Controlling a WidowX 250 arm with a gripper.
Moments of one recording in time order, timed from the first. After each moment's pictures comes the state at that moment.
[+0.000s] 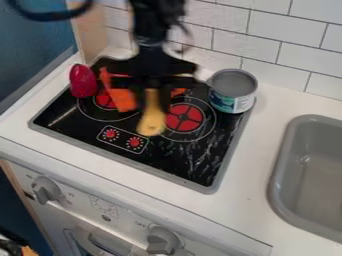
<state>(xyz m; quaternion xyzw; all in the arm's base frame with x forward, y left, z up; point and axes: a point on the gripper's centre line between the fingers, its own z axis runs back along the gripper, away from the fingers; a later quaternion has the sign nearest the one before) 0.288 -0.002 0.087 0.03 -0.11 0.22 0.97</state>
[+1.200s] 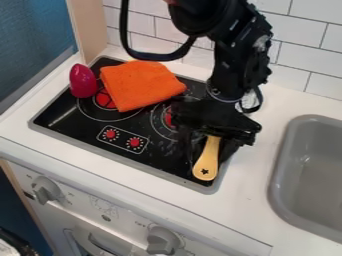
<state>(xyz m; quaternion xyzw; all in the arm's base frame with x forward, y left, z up) 0.290 -0.062 0.039 0.07 -0.07 0.12 0.99</state>
